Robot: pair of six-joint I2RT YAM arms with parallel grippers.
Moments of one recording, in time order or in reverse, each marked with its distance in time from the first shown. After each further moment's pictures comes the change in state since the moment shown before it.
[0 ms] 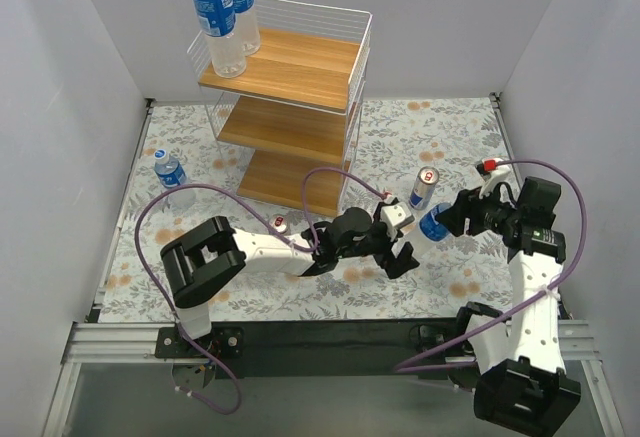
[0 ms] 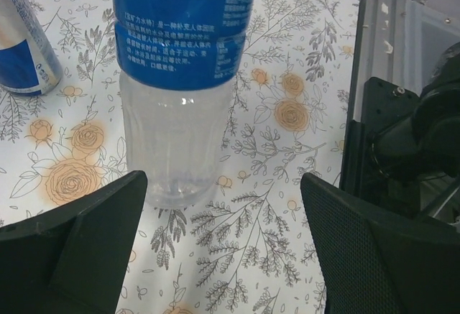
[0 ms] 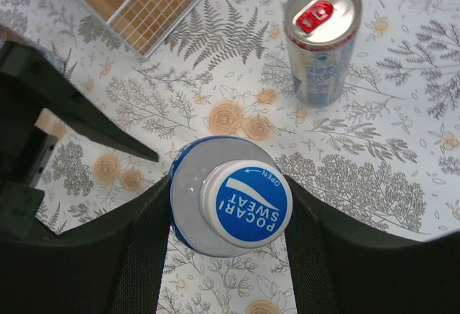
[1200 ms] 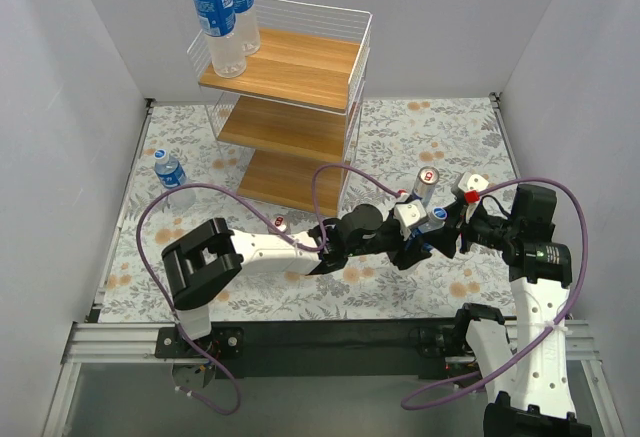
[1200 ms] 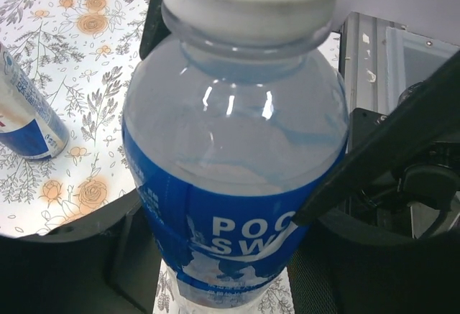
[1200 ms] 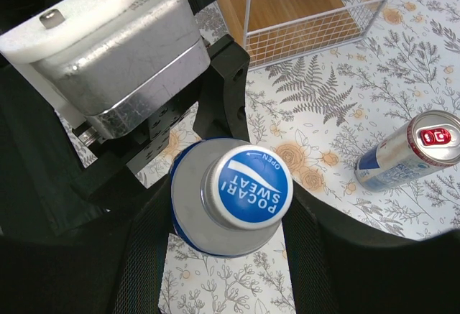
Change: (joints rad) left arm -0.042 0.024 0.122 -0.033 -0.034 0.079; right arm 0.167 -0.170 0.101 -0.247 -0.217 -0.361
